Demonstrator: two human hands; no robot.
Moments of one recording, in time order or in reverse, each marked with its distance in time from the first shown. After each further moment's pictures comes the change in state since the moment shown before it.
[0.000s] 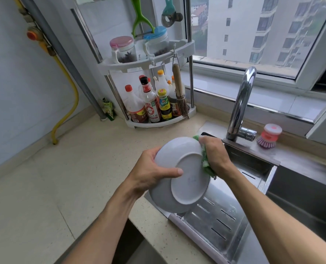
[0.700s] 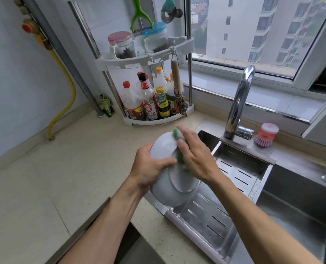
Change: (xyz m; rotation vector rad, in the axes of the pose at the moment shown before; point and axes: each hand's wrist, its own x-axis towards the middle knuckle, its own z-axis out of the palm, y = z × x) left_hand 0.011 -0.011 0.018 -0.222 0.261 -0.038; right_hand -0.024 -0.013 0.021 -0.263 -0.155 -0.223
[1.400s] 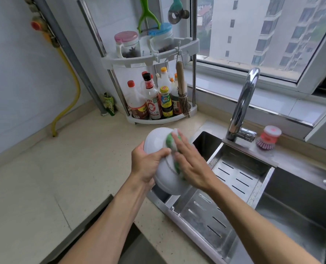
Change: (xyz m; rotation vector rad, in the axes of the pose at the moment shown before) left_hand 0.002 0.001 0.002 -0.183 0.295 -0.027; right_hand -0.016 -0.002 0.015 -0.019 -0.187 -0.075
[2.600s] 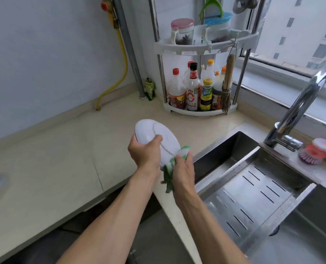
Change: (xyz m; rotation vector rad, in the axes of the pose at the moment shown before) left_hand -0.020 0.007 -0.065 -0.082 0.629 0.082; right_hand -0.014 -0.076 0.125 0.781 0.187 0.664
